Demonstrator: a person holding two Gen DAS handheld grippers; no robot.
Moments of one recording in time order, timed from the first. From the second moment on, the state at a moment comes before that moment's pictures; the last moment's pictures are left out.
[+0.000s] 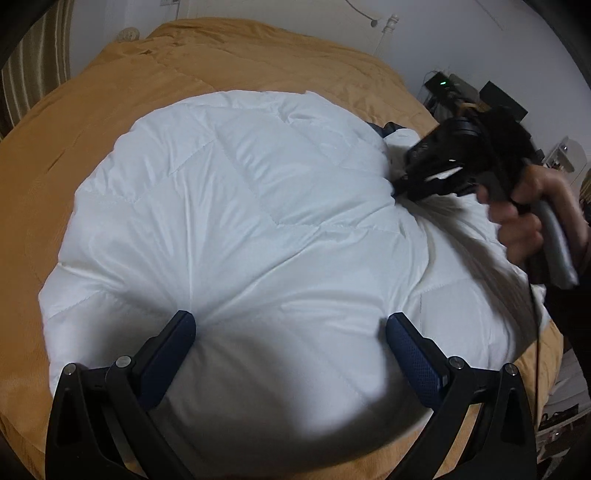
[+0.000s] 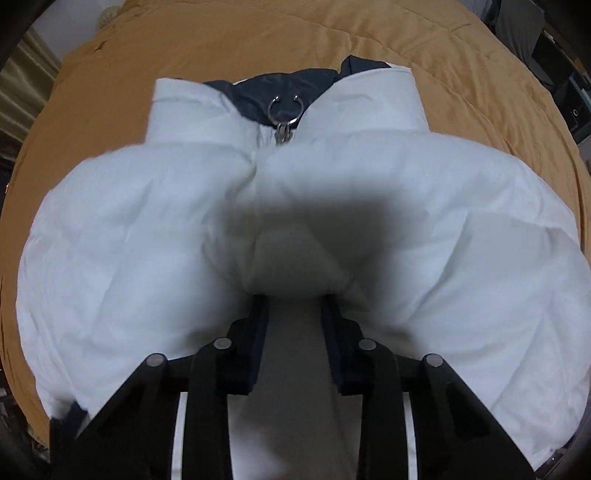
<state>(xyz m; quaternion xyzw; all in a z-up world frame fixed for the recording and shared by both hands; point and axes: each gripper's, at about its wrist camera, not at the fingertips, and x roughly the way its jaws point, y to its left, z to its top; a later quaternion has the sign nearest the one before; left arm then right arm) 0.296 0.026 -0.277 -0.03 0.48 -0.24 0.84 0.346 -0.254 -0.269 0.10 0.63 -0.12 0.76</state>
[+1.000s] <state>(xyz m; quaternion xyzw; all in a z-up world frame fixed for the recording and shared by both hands) 0.313 0.122 -0.318 -0.39 0.49 -0.24 0.74 0.280 -0.227 -0.217 0.10 0.60 -0.08 0.79</state>
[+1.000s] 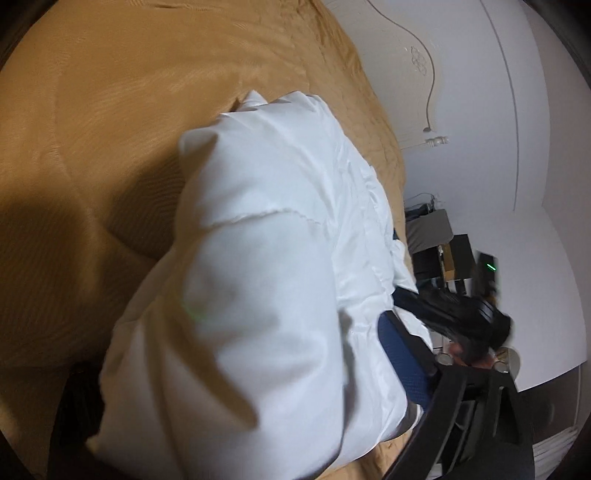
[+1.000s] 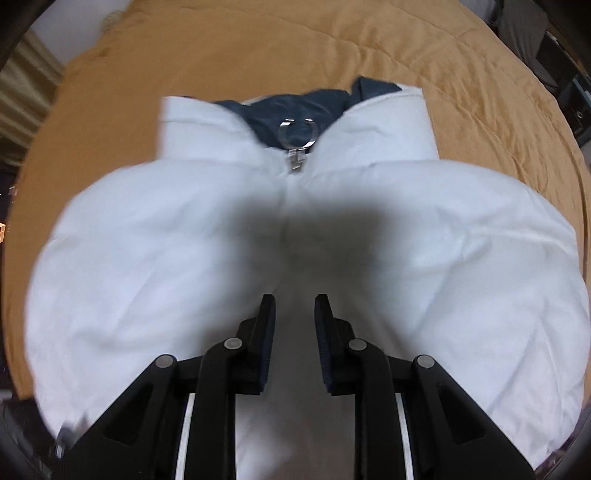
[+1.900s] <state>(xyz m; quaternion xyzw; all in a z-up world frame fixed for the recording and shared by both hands) 0.269 0.089 -0.316 -0.44 0.45 -0.22 0.75 0.226 -0.202 -0.248 0.11 0.62 -0.06 0.78</state>
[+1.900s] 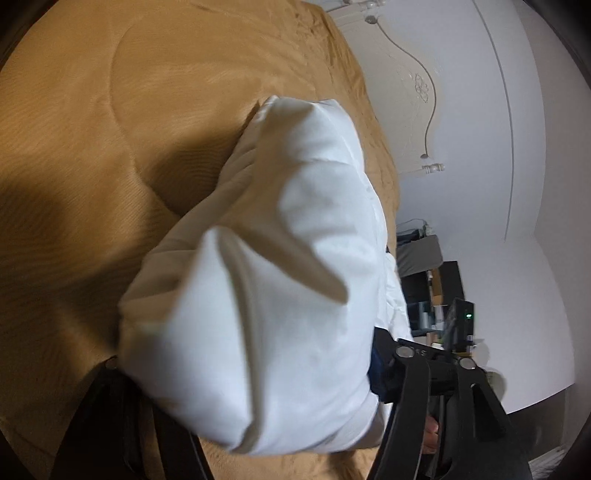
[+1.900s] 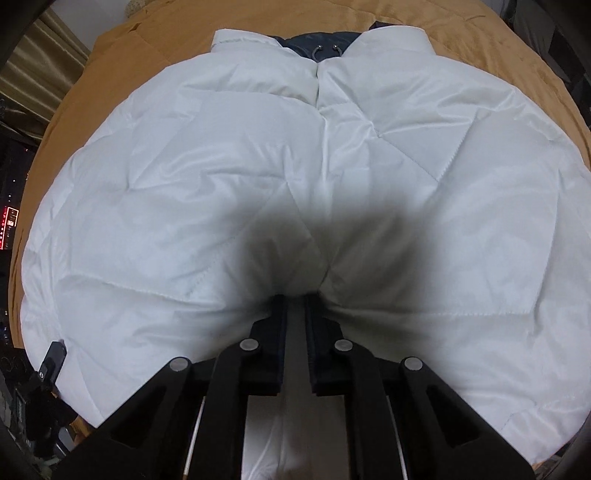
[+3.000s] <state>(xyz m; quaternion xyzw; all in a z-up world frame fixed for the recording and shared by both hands) 0.263 0.058 -0.267 -0.29 0.45 -0.21 0.82 0.185 -0.245 -0.228 0.11 0.63 0.00 0.77</state>
